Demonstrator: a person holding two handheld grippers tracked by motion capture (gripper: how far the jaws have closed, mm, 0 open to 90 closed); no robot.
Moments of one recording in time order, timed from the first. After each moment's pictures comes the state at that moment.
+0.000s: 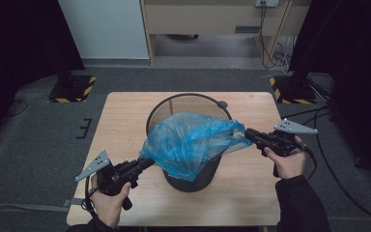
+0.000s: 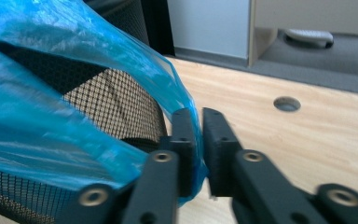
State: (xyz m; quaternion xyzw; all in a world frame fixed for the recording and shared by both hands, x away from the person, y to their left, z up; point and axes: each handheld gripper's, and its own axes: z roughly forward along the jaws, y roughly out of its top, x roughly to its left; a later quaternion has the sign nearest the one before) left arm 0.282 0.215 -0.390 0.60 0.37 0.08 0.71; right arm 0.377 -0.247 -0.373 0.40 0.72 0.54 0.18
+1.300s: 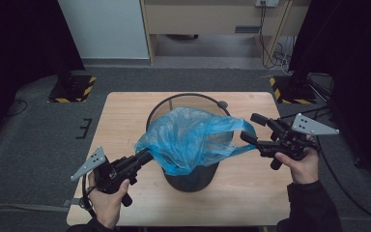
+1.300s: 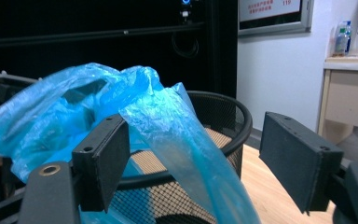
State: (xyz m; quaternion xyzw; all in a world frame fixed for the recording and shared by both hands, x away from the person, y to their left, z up) left arm 0.279 0.209 -0.374 0.60 0.35 0.11 0.71; right arm 0.353 -0.243 -0.324 0.24 0.67 0.69 0.16
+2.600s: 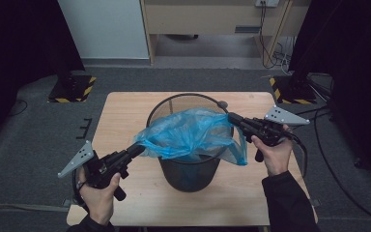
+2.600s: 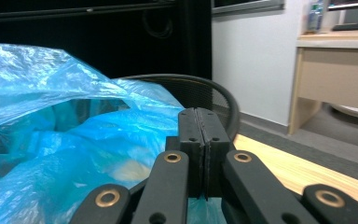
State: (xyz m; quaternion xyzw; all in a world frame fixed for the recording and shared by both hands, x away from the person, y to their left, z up) left arm 0.281 0.225 -0.362 0.59 0.34 0.11 0.72; right arm 0.384 -0.205 -0.335 0.30 0.69 0.64 0.18
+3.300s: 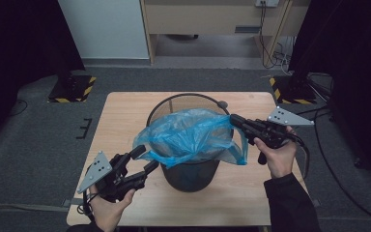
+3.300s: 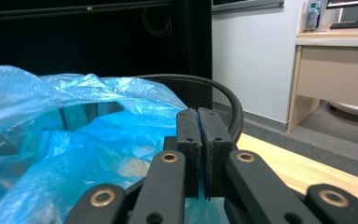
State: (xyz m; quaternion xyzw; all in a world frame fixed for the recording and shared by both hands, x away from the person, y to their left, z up) left arm 0.259 0.196 -0.359 0.64 0.31 0.22 0.67; right arm 0.373 -0.205 -0.326 0.30 0.69 0.63 0.18
